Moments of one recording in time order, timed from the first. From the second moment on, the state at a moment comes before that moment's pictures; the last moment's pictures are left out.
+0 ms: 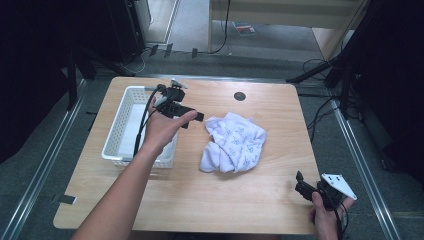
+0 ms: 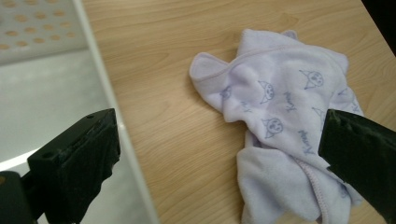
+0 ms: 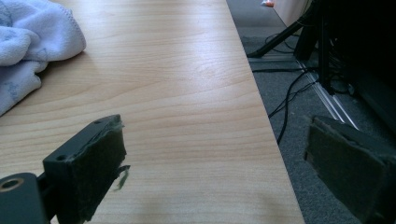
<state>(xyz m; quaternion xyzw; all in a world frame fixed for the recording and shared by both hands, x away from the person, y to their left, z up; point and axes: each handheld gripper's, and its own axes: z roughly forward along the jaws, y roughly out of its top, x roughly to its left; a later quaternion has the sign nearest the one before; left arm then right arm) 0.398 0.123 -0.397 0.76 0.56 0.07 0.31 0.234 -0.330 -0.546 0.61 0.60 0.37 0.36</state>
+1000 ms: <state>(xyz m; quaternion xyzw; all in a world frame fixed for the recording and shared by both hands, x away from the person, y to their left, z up) 0.331 0.252 -0.412 0.70 0.62 0.13 0.33 0.233 -0.330 -0.546 0.61 0.60 0.37 0.36</state>
